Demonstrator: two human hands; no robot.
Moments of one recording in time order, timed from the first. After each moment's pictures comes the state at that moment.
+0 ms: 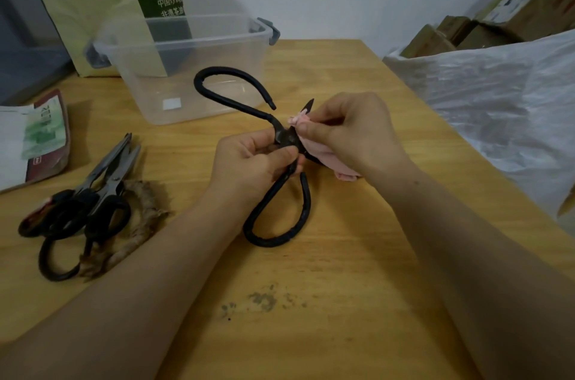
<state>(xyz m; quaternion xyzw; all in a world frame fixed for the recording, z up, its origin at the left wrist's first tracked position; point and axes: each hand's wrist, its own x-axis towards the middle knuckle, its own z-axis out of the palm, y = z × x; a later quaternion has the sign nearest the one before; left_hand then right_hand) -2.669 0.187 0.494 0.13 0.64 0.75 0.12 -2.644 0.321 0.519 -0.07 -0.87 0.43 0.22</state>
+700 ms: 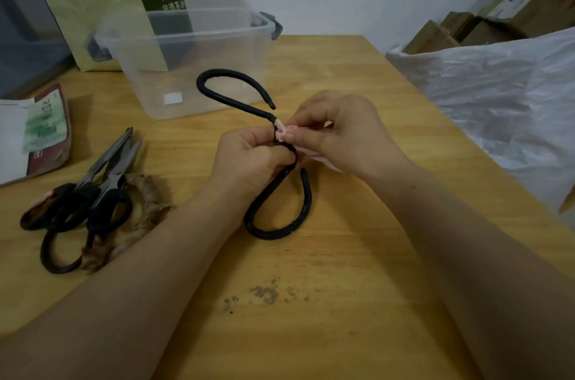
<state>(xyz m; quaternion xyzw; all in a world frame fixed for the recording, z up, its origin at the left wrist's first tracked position) -2.672 0.185 0.495 0.13 0.67 0.72 0.12 -2.650 0.321 0.508 0.05 -0.90 0.39 0.20</state>
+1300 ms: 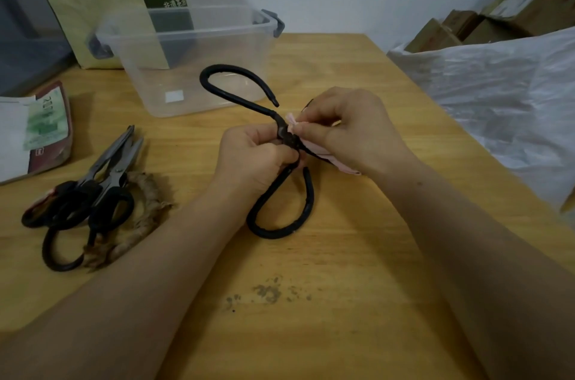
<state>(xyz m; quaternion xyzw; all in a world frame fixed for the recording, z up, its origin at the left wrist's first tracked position) -2.670 0.187 0.498 0.13 0.68 0.71 0.11 -2.649 0.322 0.514 0.00 -0.91 0.36 0.21</state>
